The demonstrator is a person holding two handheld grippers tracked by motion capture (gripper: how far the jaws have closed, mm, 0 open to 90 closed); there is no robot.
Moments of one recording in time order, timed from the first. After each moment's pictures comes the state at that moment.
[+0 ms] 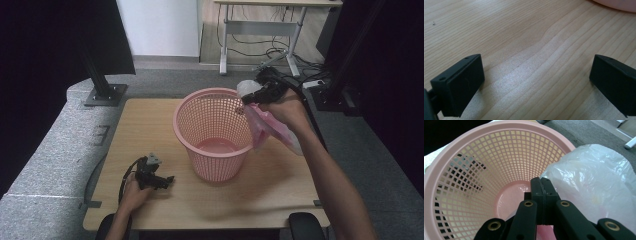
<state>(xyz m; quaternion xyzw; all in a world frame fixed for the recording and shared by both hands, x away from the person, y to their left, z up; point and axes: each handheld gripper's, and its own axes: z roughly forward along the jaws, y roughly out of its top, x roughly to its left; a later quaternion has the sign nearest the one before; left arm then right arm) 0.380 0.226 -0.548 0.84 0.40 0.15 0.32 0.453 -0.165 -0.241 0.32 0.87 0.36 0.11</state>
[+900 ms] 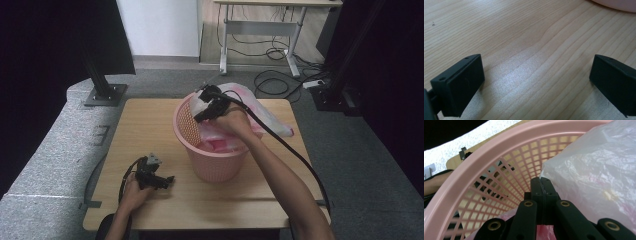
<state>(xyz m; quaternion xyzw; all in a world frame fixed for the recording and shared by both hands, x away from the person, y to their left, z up) 0.380 0.225 -0.548 0.84 0.40 0.15 0.32 0.469 -0.033 -0.306 0.25 0.91 0.33 0.02</state>
